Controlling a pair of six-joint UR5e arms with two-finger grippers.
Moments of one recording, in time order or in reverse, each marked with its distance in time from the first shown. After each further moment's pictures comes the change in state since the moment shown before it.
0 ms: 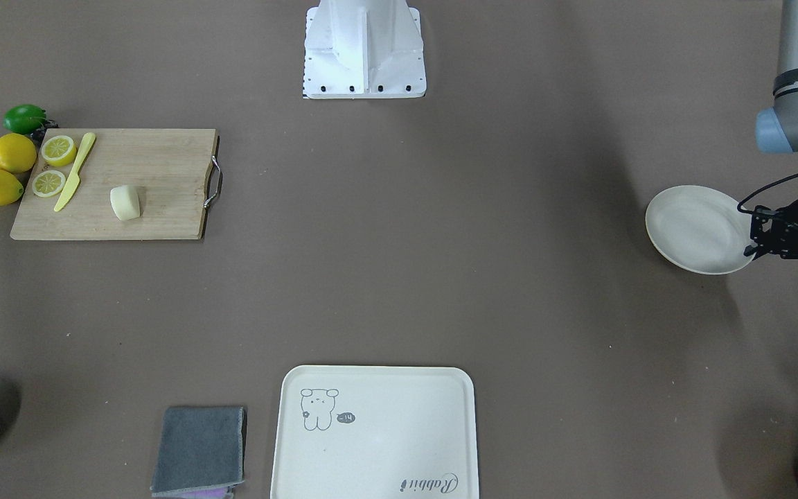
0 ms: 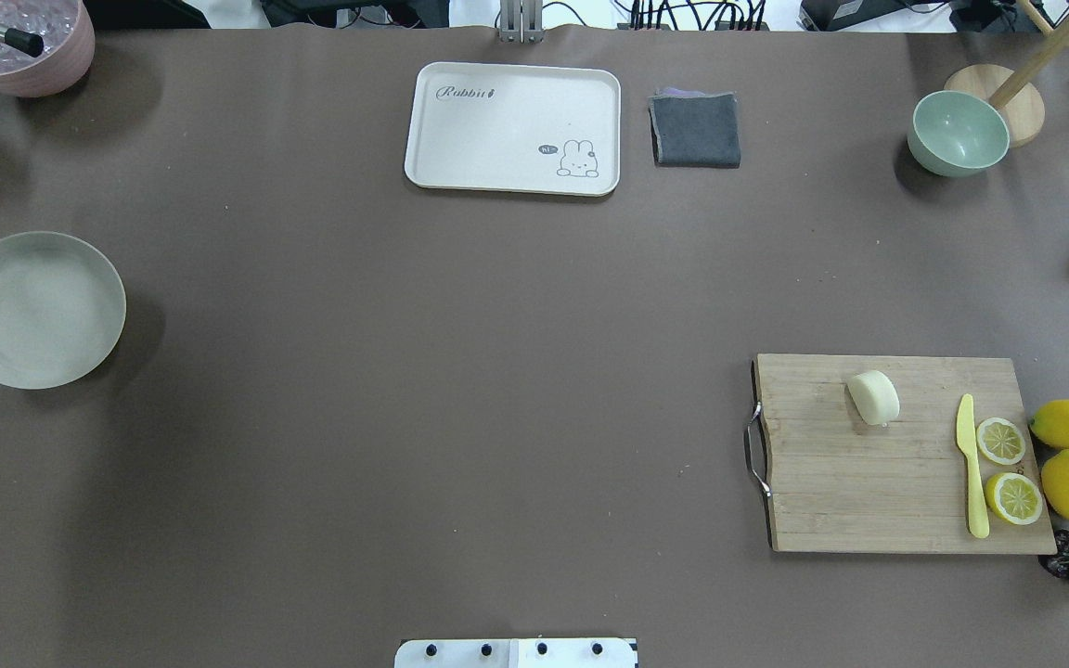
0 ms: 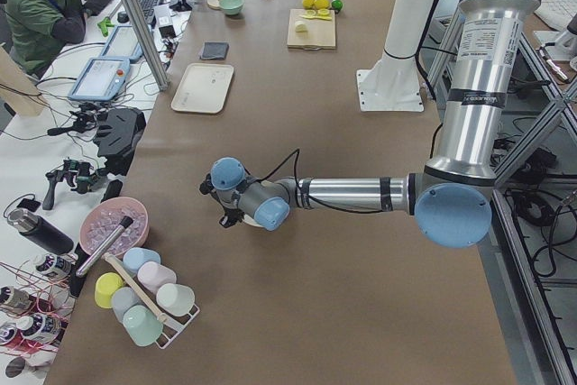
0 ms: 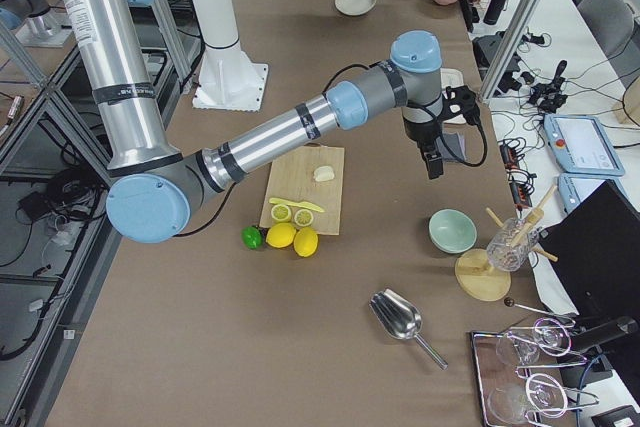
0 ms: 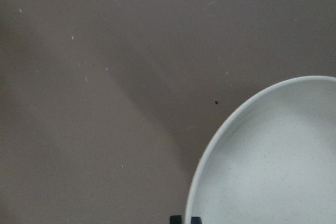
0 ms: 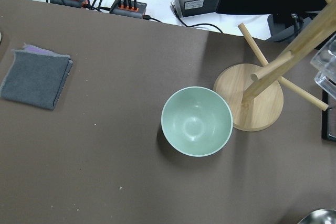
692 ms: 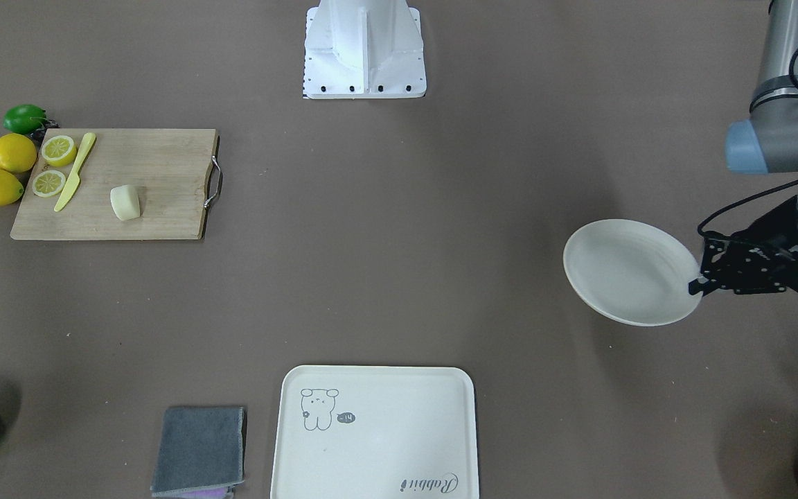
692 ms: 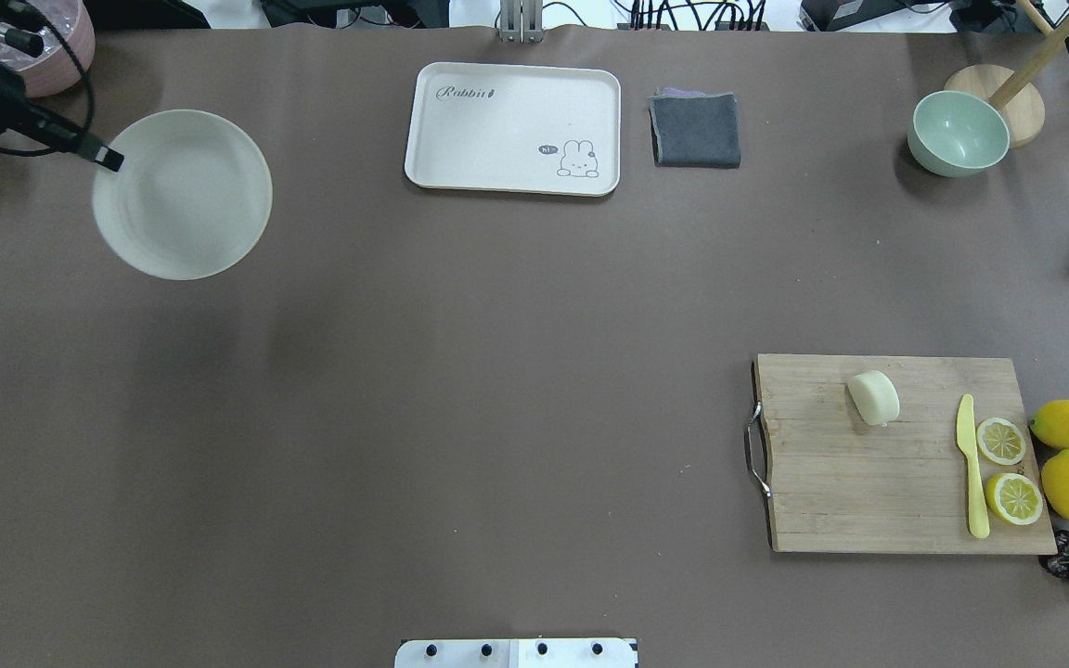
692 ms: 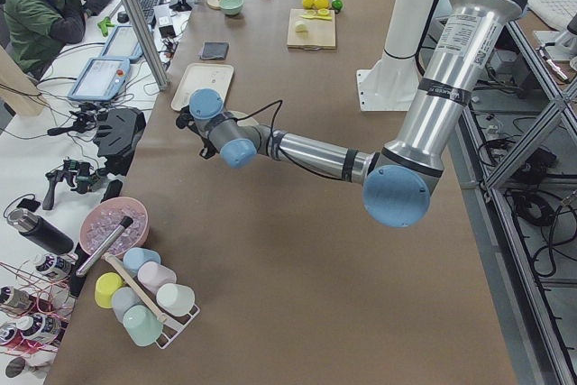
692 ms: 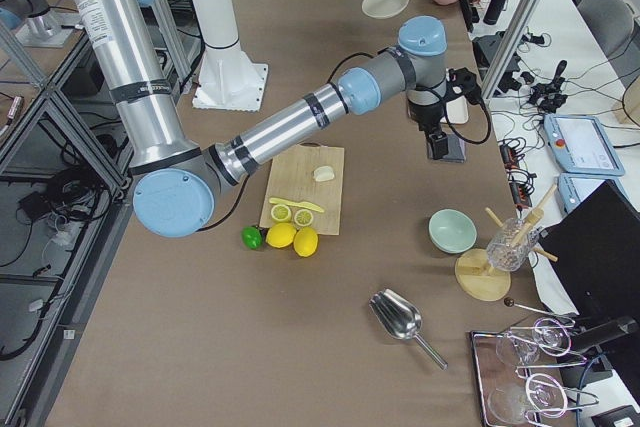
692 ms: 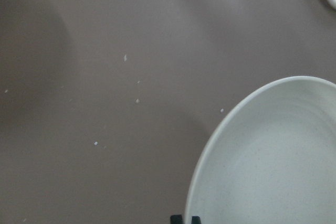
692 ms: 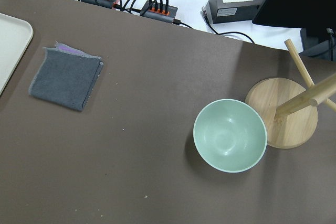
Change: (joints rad) left arm 0.076 -0.244 -0.086 -0.010 -0.048 -0.459; right arm -0.060 0.058 -0.006 -0.002 -0.006 0.002
